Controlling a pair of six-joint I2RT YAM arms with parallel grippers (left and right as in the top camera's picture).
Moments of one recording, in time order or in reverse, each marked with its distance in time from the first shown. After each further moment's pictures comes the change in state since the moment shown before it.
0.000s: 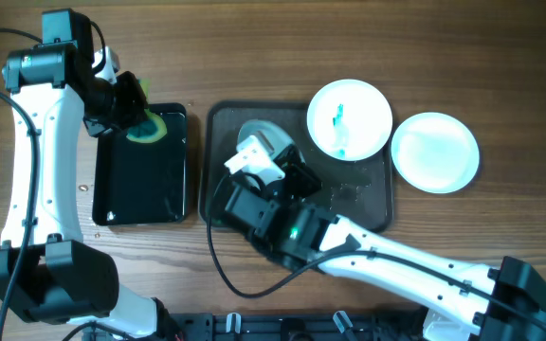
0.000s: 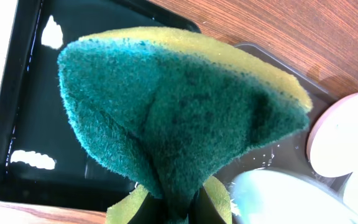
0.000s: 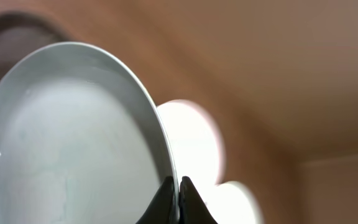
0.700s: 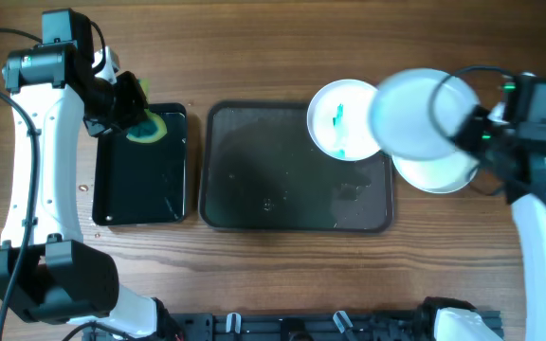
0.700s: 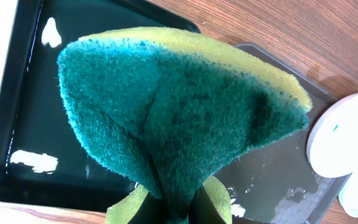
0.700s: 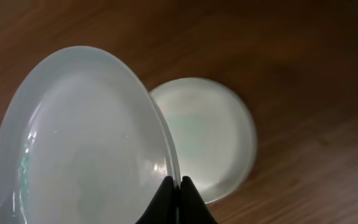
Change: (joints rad) left arm 0.000 0.000 0.000 0.002 0.000 0.000; right arm -1.282 -0.336 -0.009 -0.235 -0.852 0.240
